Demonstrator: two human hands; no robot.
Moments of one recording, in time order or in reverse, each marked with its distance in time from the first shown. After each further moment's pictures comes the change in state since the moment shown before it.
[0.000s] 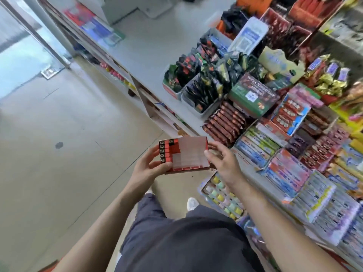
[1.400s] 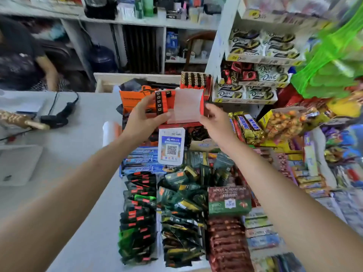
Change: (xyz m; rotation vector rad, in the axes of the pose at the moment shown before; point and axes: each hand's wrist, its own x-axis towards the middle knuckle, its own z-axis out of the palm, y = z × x) left_hand 0.521 0.354 0.199 0.447 -0.709 0.480; right_hand 0.337 -0.250 -0.179 -0.209 0.933 -0.089
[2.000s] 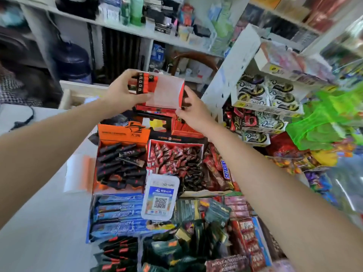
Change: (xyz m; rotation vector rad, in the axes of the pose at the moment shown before) left_hand 0.242 -0.015 -0.060 0.118 -0.051 0.110; right_hand 0.216 -0.047 0.038 -0.357 -0.098 -0.053
